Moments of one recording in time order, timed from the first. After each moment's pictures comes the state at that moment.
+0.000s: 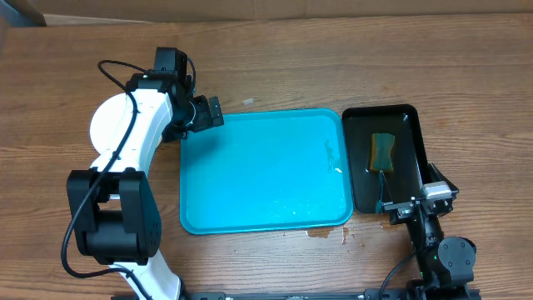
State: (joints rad) left arm -0.05 1.90 1.48 -0.93 0.12 -0.33; right arm 0.11 0.01 0.02 -0.03 -0.04 -0.06
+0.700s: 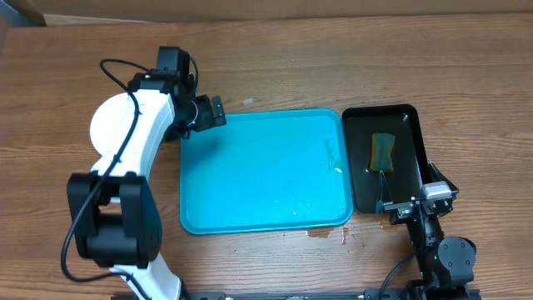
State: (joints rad) left arm -0.08 1.86 1.48 -0.94 0.12 -0.33; right arm 0.11 0.01 0.02 -0.04 -0.04 -0.06
